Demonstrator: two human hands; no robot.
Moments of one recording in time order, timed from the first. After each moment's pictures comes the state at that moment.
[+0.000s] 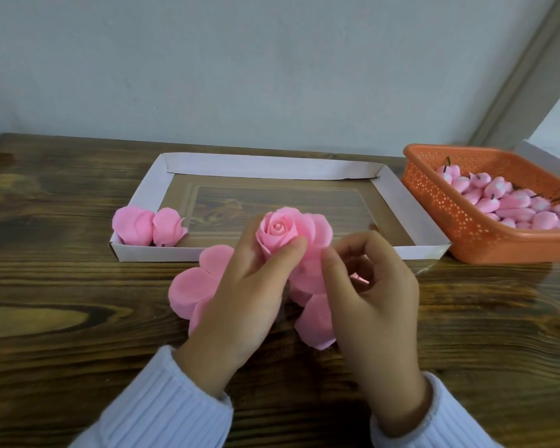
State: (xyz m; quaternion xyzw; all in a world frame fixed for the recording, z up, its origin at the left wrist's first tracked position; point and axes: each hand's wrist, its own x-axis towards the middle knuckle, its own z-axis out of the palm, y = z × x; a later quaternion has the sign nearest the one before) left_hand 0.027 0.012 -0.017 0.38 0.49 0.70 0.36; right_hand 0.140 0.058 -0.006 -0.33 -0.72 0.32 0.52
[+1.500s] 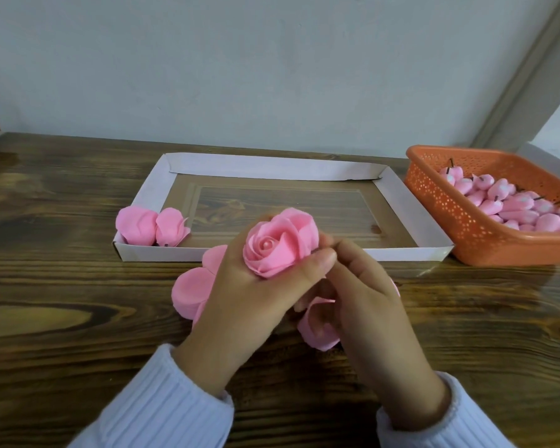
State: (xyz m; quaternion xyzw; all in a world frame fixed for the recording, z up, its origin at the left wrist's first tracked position) left_hand 0.031 0.000 0.000 0.44 0.48 0.69 0.31; right_hand 0.139 0.060 0.000 -0.27 -0.59 0.67 0.36
